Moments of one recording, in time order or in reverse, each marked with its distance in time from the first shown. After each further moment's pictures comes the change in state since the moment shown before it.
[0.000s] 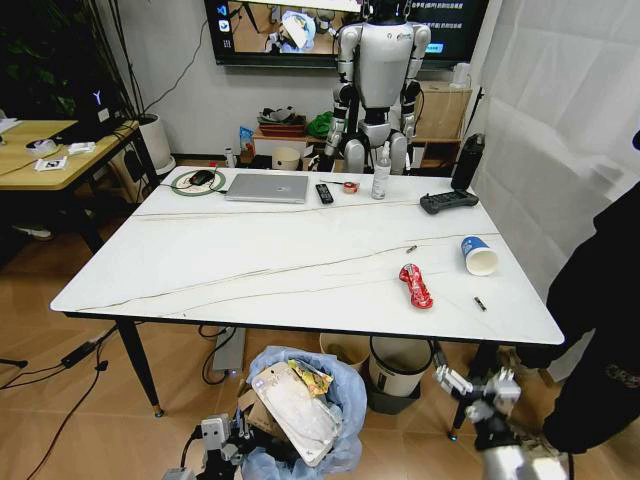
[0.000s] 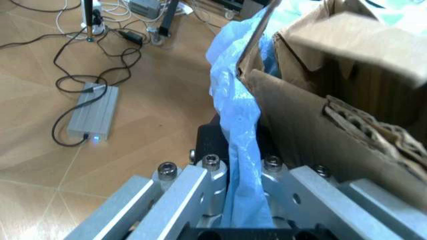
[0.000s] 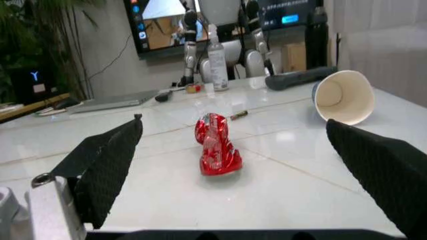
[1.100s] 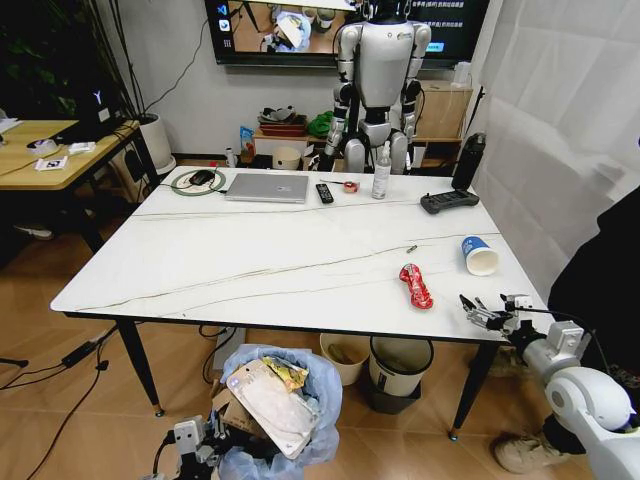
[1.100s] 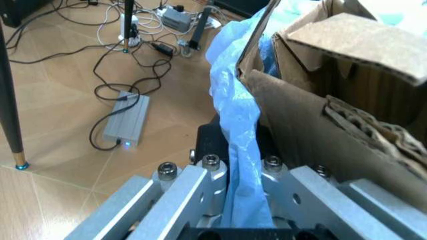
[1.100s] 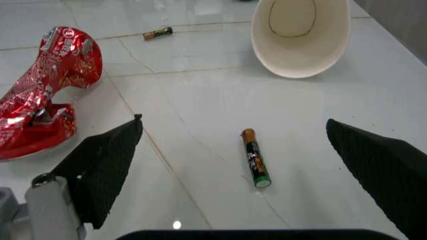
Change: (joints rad) left arm 0.038 -0.051 -0.099 -0.041 -0.013 -0.001 0.004; right arm 0.347 -0.481 -0.080 -0.313 0.246 -0.384 0.088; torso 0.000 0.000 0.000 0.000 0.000
